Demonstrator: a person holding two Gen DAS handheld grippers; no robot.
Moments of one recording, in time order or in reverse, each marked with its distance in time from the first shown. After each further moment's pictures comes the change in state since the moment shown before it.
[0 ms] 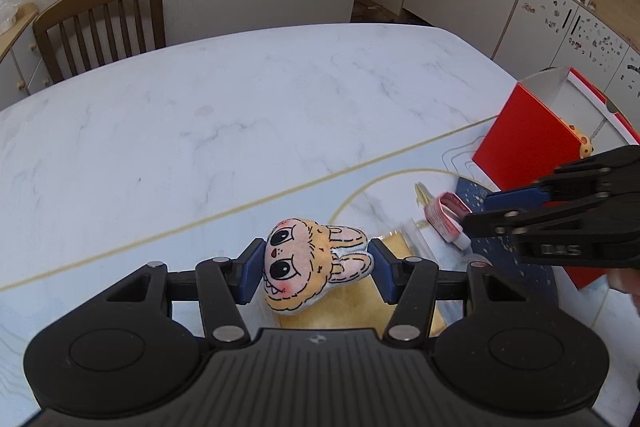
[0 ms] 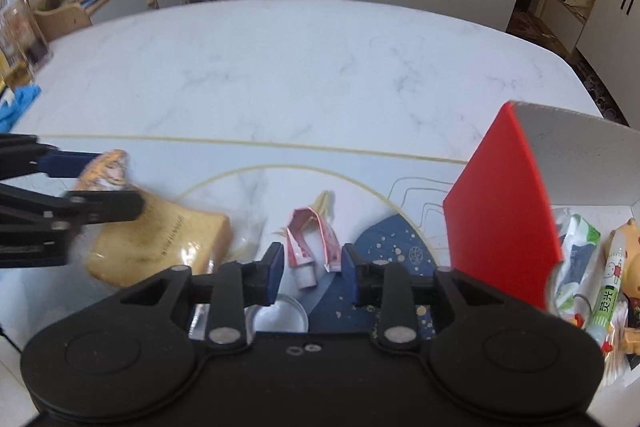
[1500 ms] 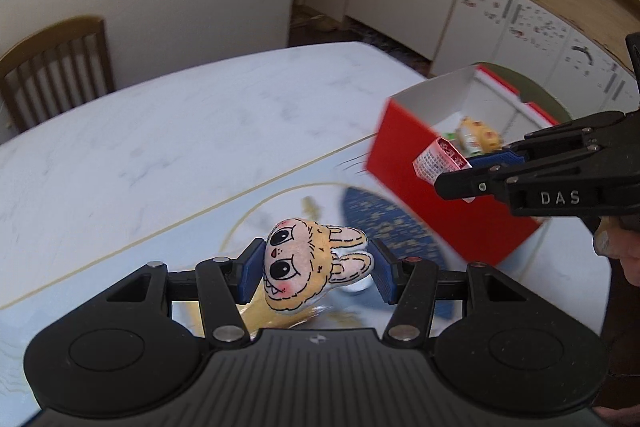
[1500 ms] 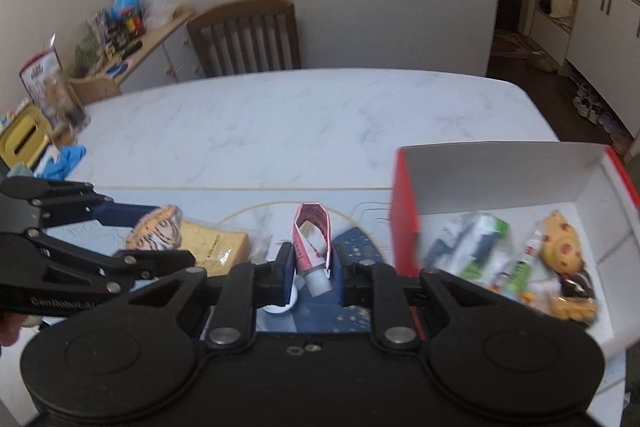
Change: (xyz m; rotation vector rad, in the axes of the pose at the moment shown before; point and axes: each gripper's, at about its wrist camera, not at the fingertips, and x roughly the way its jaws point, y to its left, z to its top) left arm -0.066 -0.082 0.011 0.124 -0.037 -0.122; right arm -0.131 -0.049 -0.019 0.096 -0.159 0.074
